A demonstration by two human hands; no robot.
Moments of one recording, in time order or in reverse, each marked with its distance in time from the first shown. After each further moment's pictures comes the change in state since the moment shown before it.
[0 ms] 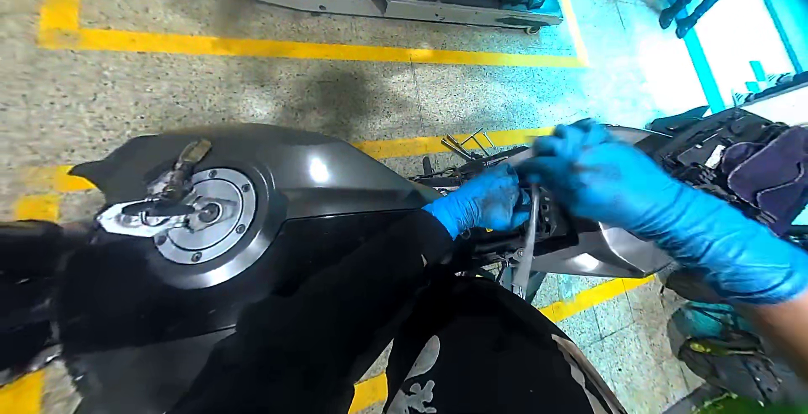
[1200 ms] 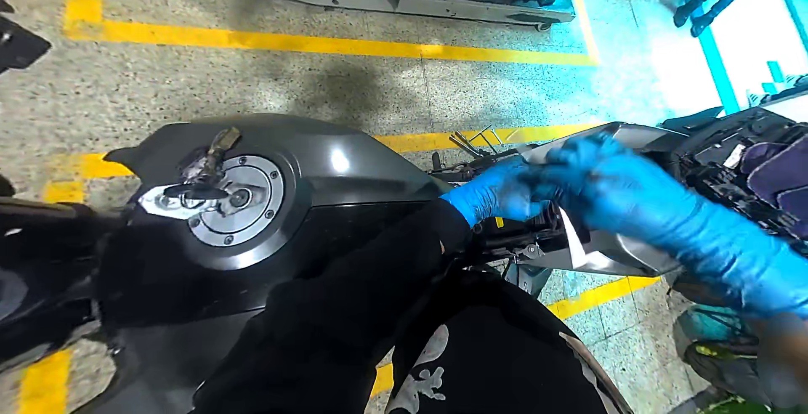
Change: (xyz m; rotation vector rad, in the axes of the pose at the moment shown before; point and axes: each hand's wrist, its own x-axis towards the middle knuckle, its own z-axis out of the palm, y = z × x) left_hand 0.004 -0.009 0.013 -0.191 0.138 0.022; right_hand 0.000 -0.017 0.003 0.044 -0.024 0.040
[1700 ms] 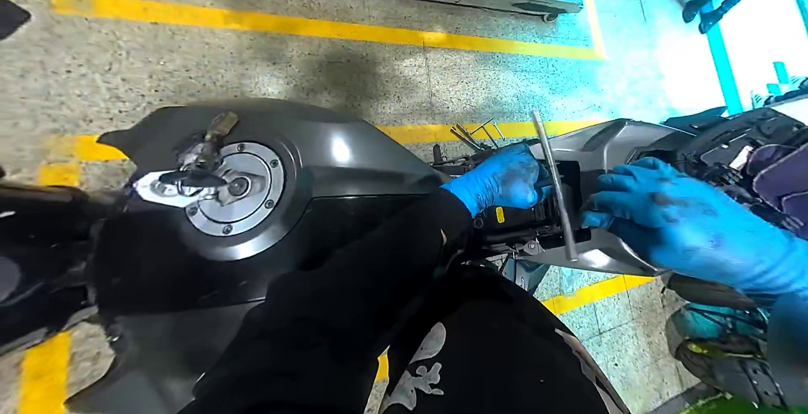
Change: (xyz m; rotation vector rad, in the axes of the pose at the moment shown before) left_hand 0.012 0.028 -0.050 -0.025 -0.268 -0.233; right_hand -0.037 0.005 -0.018 0.016 -0.050 0.047
